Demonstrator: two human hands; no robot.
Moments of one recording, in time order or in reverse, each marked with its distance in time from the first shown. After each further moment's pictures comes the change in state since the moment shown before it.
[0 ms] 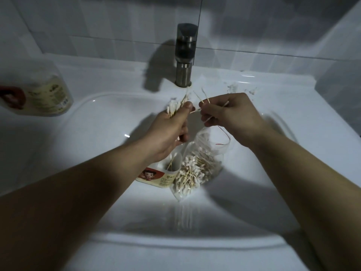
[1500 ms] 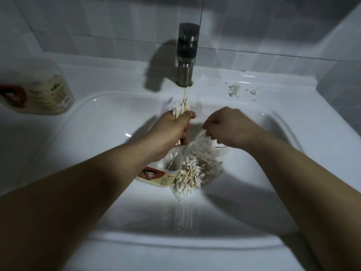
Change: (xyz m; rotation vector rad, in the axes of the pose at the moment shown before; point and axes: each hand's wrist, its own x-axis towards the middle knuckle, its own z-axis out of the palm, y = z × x) left_hand 0.003 -0.002 -0.002 0.147 -0.022 -0.006; right_hand -0.005 0.000 0.002 -0.808 -0.202 0.116
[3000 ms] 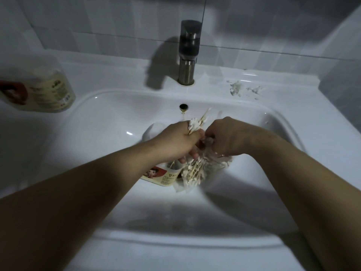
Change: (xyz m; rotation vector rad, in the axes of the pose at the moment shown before) left_hand -0.012 -0.009 -0.001 0.550 -0.220 0.051; right_hand -0.005 -0.003 0.004 -0.489 -0.276 -0.112
